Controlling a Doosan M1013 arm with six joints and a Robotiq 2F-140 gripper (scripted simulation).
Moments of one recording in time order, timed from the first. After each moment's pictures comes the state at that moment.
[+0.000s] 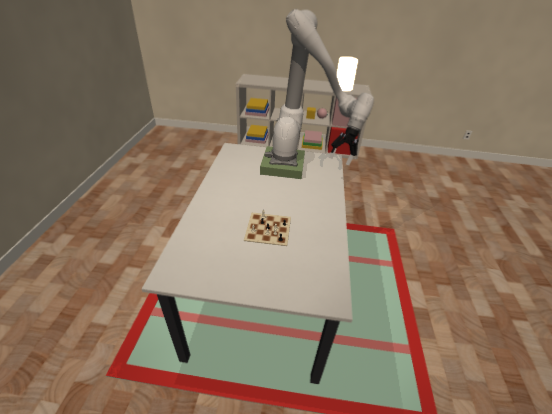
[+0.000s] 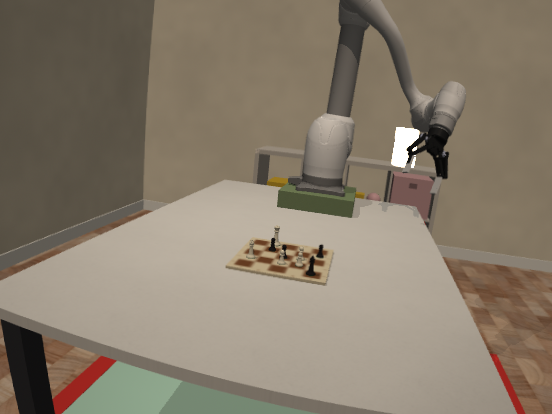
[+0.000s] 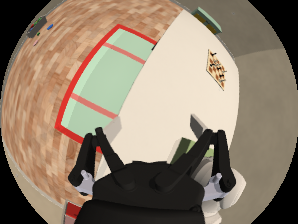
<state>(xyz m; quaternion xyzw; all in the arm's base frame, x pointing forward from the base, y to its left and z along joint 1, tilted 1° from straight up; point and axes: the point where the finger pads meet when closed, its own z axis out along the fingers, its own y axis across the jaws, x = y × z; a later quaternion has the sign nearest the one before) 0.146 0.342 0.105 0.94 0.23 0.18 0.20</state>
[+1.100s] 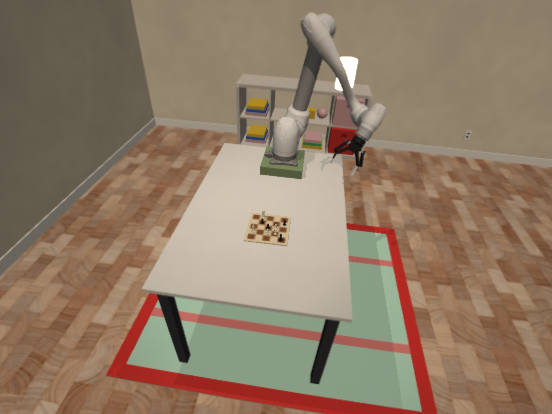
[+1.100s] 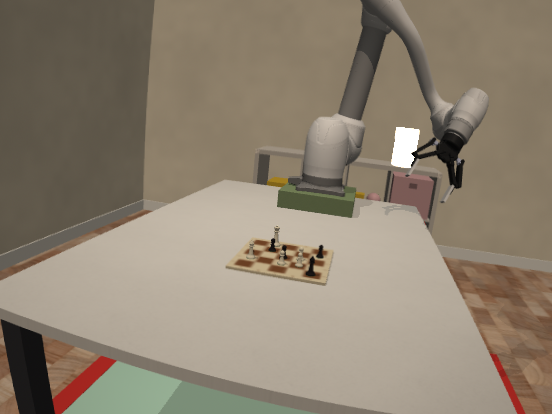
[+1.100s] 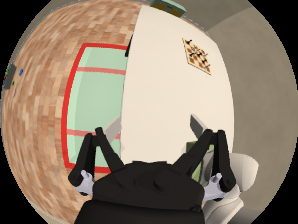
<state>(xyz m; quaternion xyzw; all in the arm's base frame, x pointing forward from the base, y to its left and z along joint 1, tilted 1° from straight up) 0.227 0.348 0.101 0.95 0.05 0.19 0.24</state>
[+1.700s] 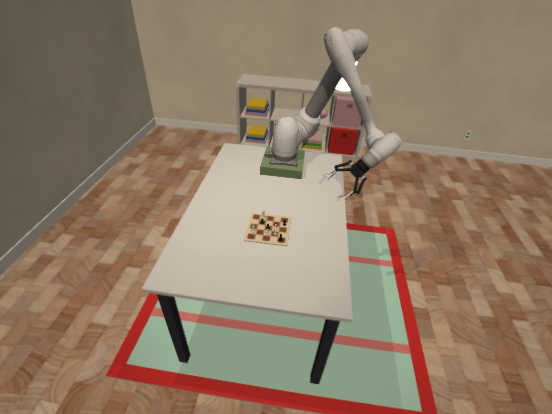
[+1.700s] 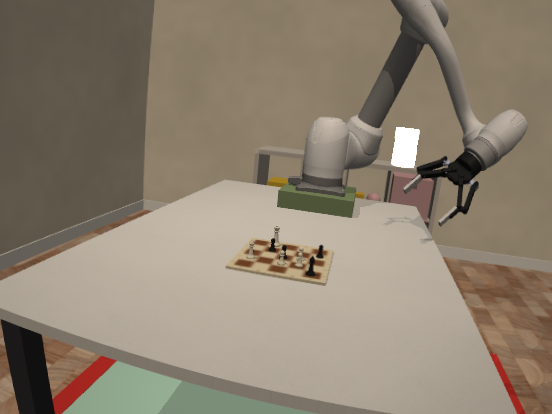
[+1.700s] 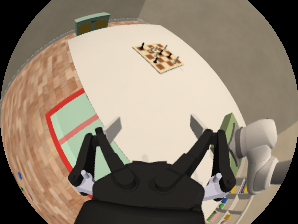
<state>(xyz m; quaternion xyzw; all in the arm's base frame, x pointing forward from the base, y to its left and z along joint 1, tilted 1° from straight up) 0.394 0.311 0.073 0.88 -0.28 0.23 0.31</state>
